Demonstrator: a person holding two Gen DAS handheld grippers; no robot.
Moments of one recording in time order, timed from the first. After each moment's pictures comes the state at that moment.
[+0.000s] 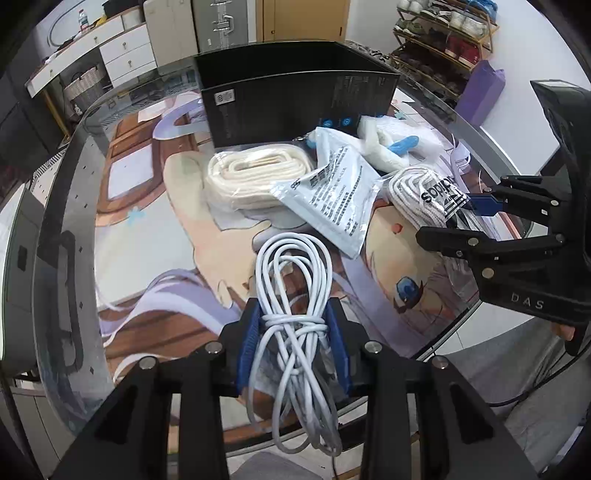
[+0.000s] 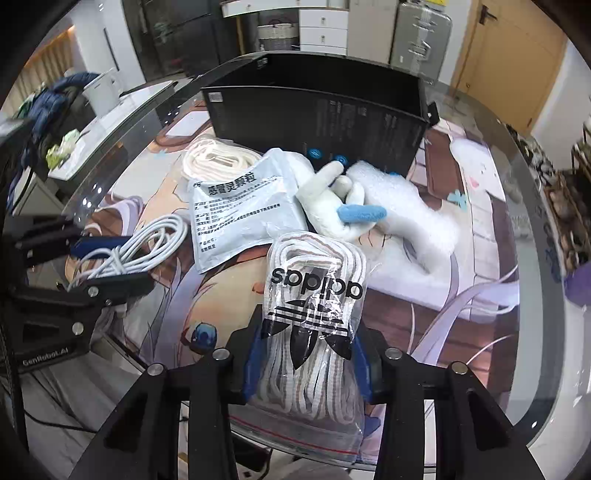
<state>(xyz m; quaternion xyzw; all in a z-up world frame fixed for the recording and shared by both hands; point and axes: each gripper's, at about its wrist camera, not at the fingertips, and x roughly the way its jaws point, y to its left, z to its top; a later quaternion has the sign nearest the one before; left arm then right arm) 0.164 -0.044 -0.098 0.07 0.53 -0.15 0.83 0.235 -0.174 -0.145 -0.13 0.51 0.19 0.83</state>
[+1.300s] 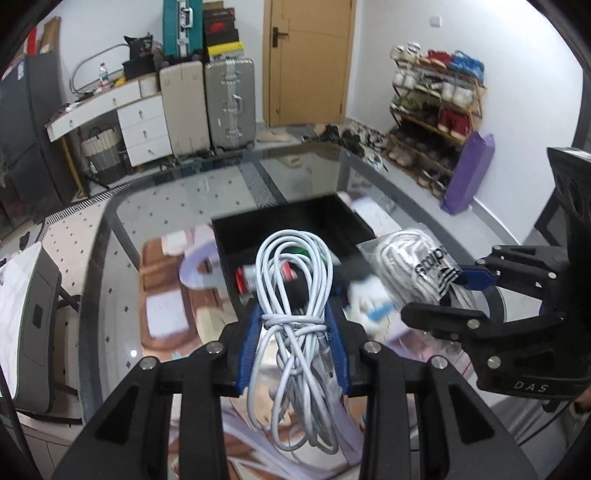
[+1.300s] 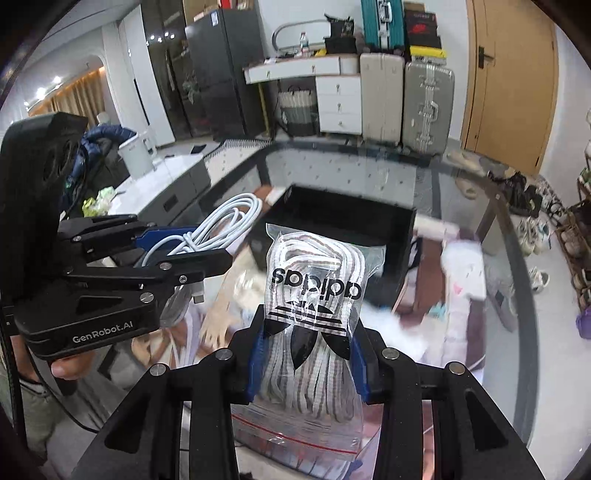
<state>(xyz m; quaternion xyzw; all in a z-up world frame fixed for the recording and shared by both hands) 0.206 -0.046 0.012 0.03 0.39 -0.15 0.91 0.247 -0.180 -0.026 -0.07 0.39 0.24 0.88</state>
